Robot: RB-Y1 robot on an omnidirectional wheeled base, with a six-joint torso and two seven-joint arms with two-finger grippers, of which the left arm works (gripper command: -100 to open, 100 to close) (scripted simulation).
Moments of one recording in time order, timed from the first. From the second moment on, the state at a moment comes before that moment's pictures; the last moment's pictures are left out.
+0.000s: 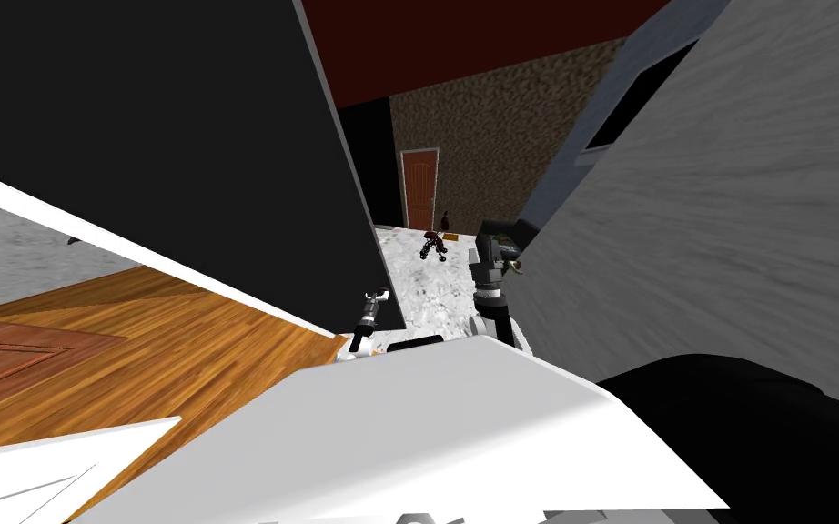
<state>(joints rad) -0.10 0.10 -0.03 -0.69 -0.06 -0.79 0.15</state>
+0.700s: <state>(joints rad) -0.09 0.11 0.04 -0.69 -0.06 -0.79 0.14</state>
